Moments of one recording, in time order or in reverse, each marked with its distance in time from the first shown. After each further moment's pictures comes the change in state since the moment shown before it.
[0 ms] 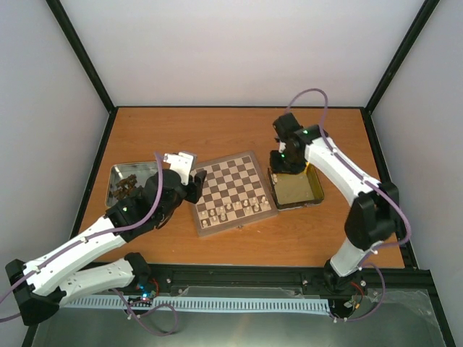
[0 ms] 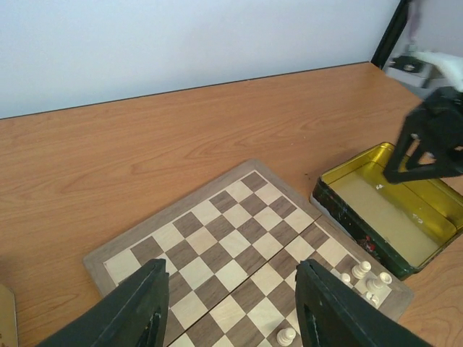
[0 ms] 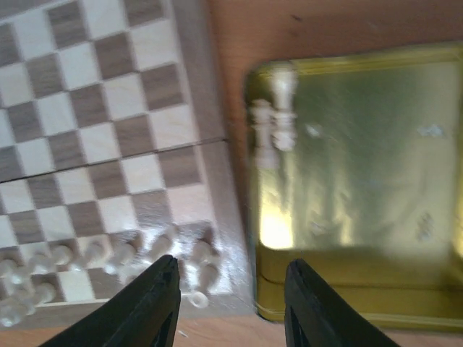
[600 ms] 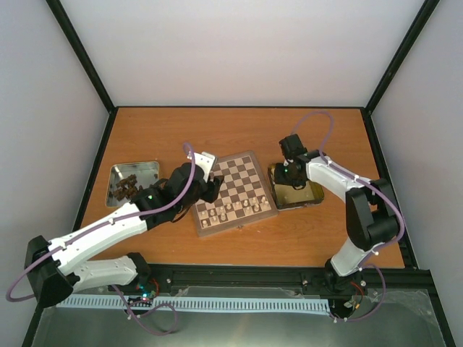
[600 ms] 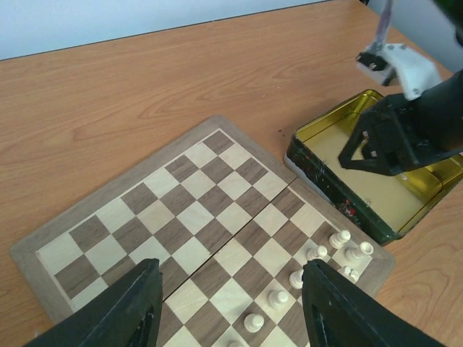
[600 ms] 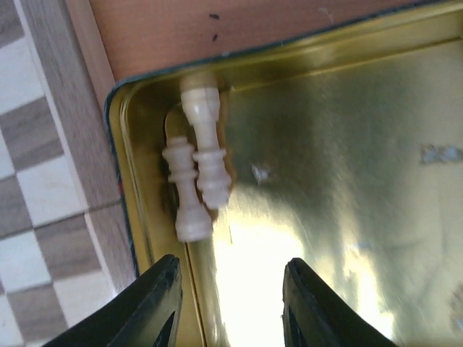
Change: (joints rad) left arm 0.000 0.204 0.021 0.051 0.117 -0.022; right arm -0.068 -0.100 -0.455 0.448 0.082 0.066
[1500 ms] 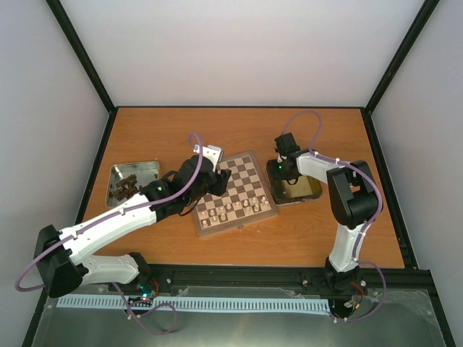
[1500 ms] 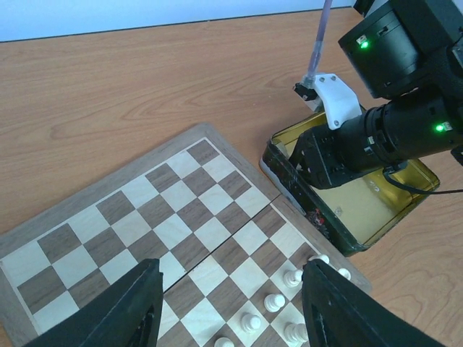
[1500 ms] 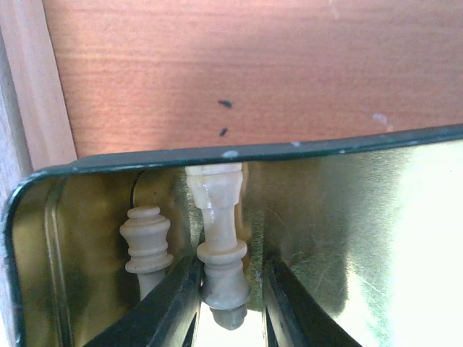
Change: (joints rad) left arm 0.000 0.132 0.107 0.001 0.017 -0.090; right arm -0.037 0.237 0.044 0.244 -0.033 -0.118
